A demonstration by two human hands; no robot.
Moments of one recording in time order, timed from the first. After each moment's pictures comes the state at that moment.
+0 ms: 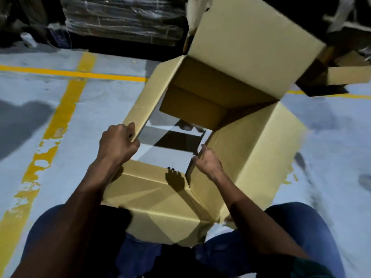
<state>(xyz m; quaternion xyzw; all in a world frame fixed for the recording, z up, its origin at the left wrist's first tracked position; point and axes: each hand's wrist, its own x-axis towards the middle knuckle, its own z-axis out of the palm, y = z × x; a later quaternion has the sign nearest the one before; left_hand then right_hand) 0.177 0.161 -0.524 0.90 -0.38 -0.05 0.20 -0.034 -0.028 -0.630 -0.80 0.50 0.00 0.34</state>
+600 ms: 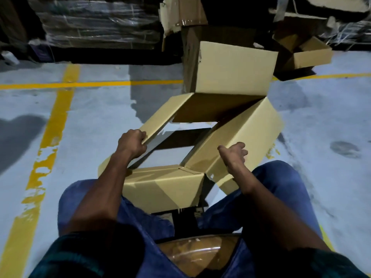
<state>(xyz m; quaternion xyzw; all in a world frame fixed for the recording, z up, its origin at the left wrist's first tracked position) 0.135 0.168 -0.543 0.87 -0.48 -0.11 0.05 -0.143 0.023 -0.545 -0.55 0.74 -0.12 0.36</state>
